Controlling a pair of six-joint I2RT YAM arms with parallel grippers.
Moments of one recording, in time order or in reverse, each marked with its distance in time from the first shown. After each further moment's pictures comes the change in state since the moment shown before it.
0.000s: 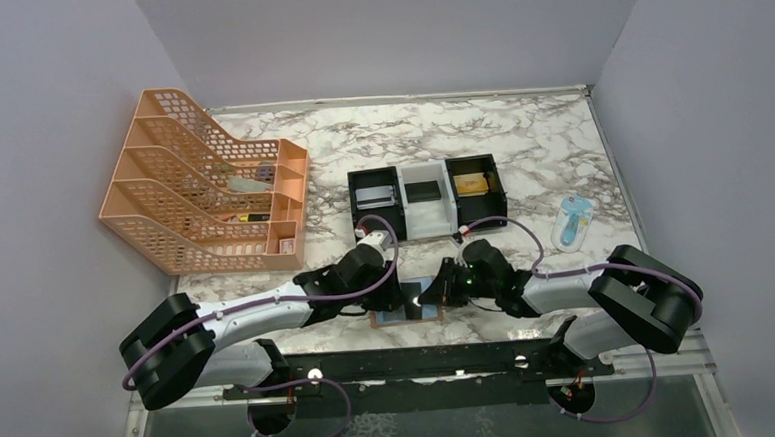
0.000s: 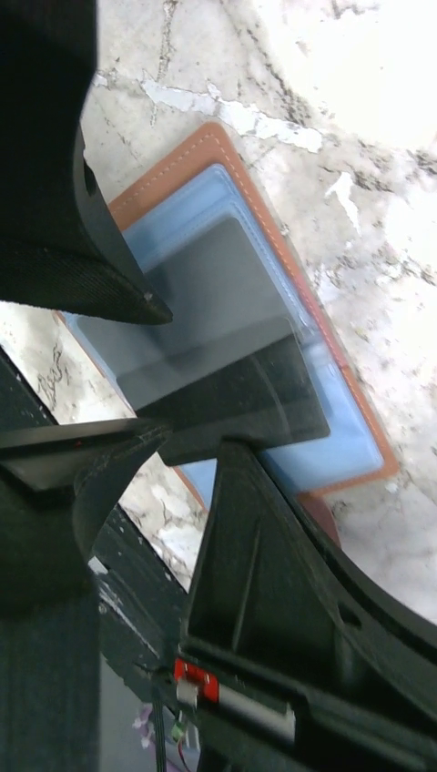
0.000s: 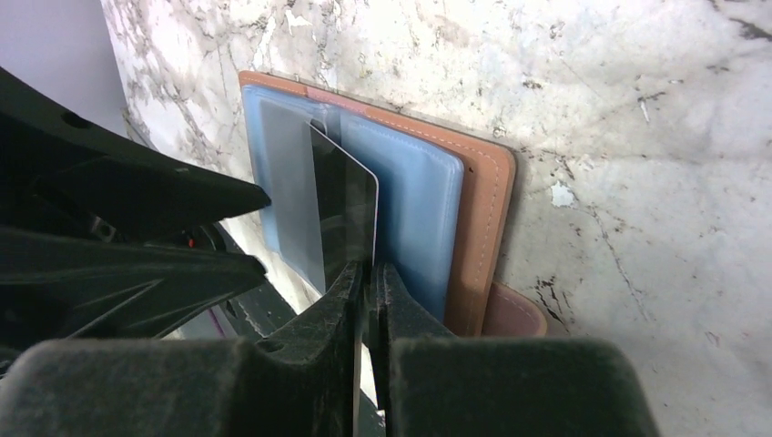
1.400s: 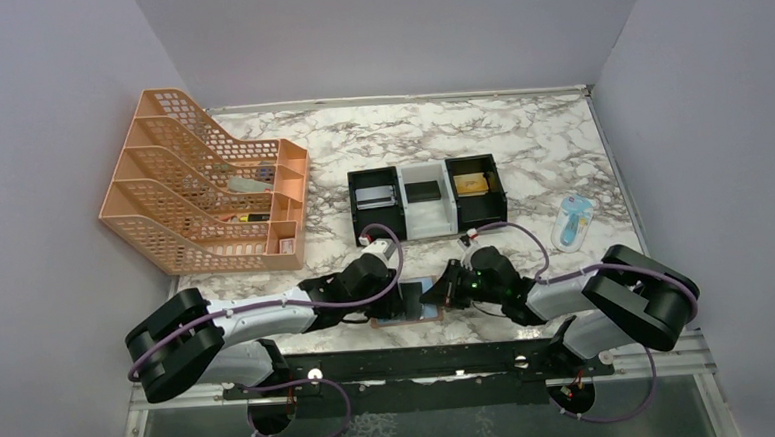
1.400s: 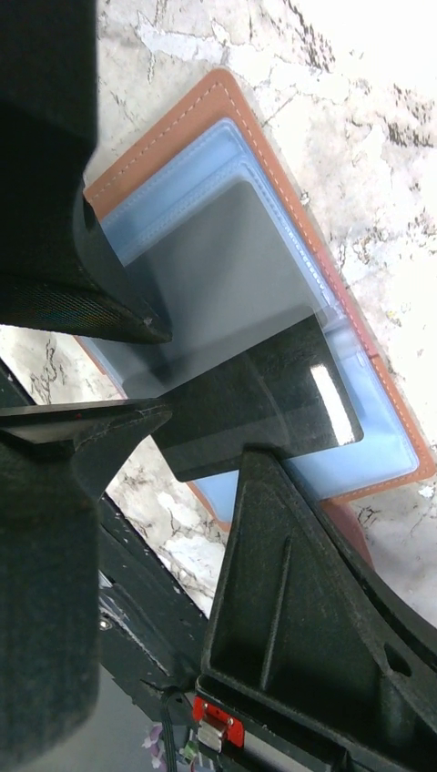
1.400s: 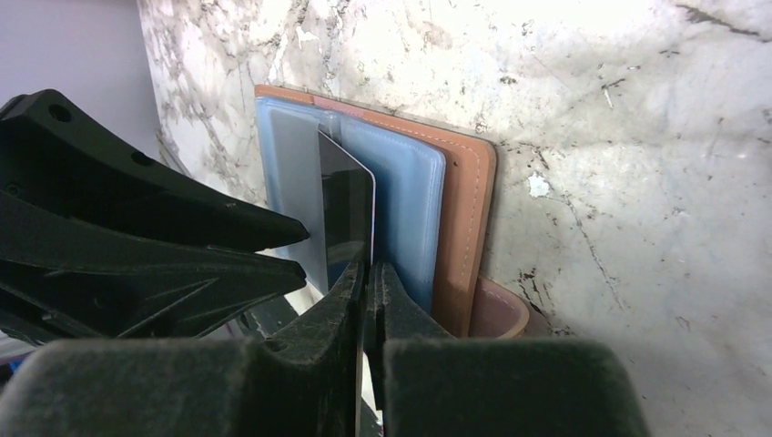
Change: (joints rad) left arm -0.049 0.042 -0.063 0.090 -0.021 -0.029; right arm 0.000 0.026 -0.089 0.198 0.023 0.063
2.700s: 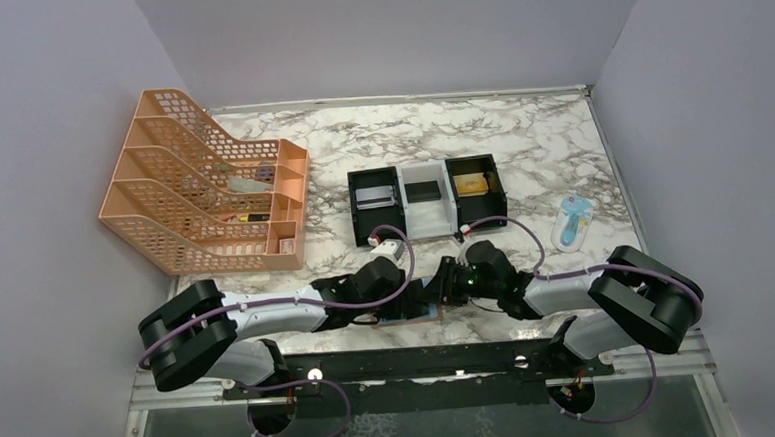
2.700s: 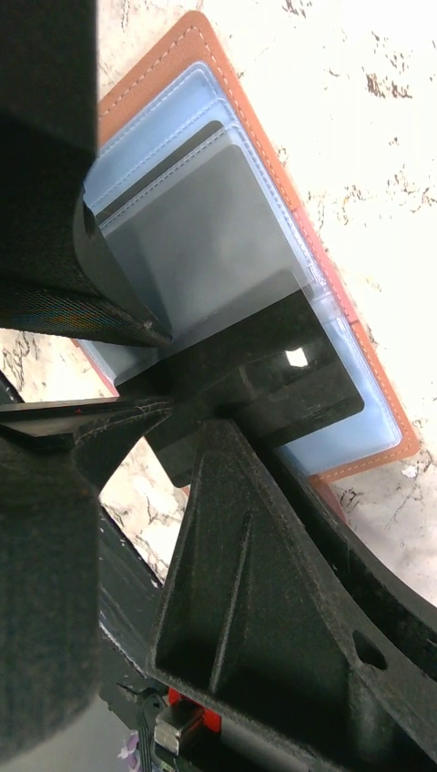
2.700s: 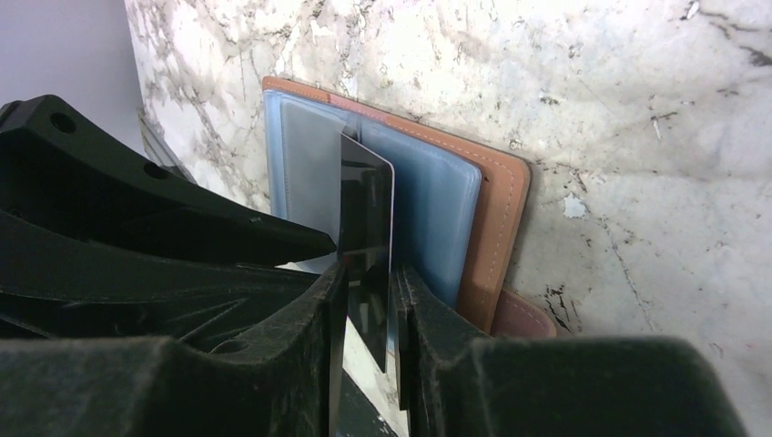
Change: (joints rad) left arm -0.067 0.080 0.054 0.018 -0.076 -0.028; right arm -0.011 -0.023 0.057 -0.111 -0.026 -0.068
